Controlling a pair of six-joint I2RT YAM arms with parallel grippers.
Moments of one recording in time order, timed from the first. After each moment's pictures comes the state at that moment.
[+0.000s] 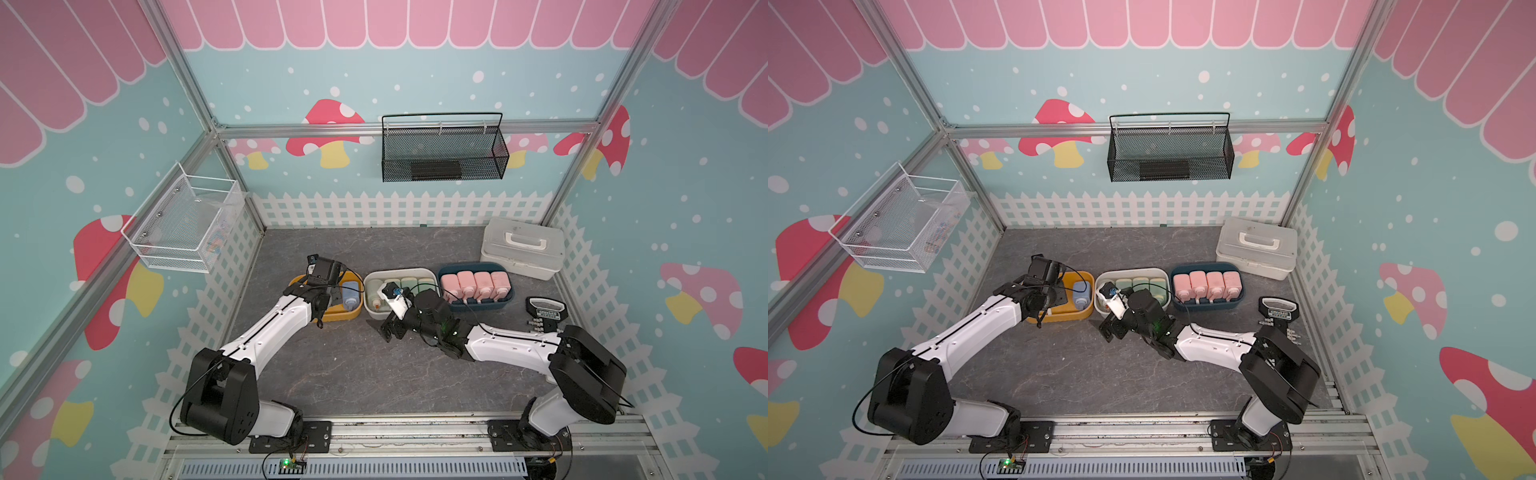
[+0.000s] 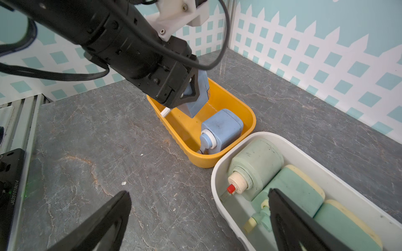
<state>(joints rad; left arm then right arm) -0.29 1.43 0.99 -0.55 -0.32 -0.48 0.92 1.57 0.85 0.37 -0.08 -0.04</state>
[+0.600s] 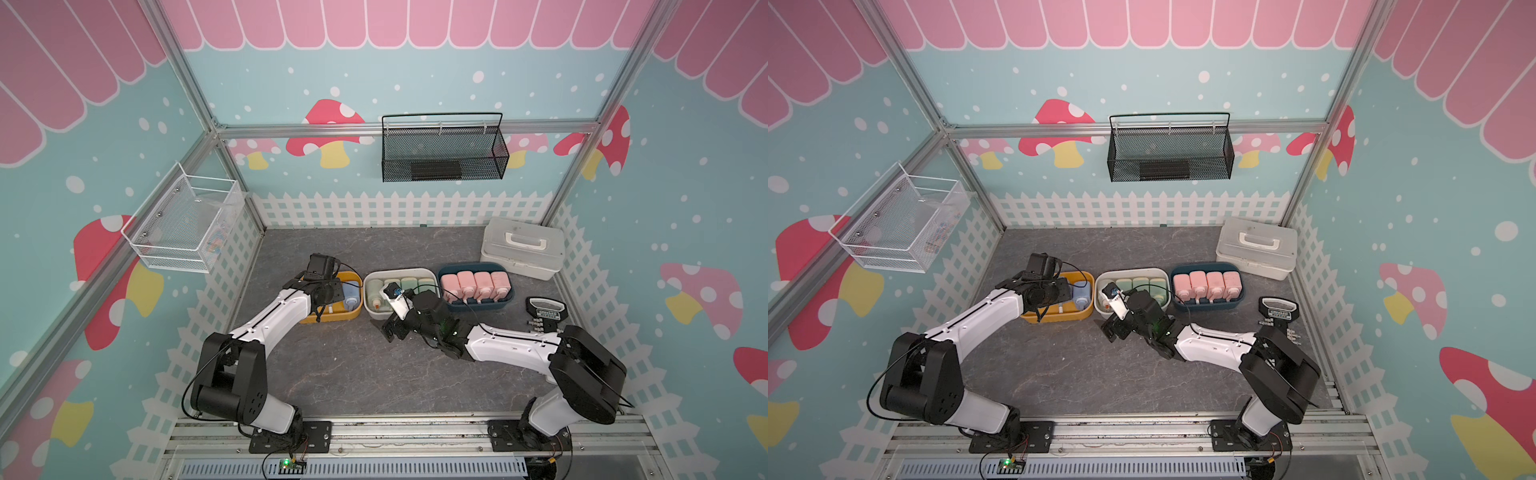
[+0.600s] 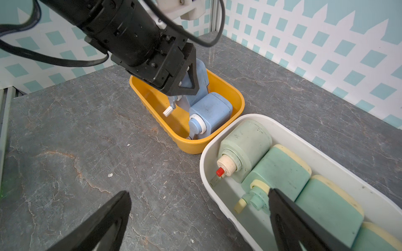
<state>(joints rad) -0.22 1.51 1.00 -0.47 -0.13 -0.44 0.92 1.57 0.85 0.31 -0.01 -0.02</state>
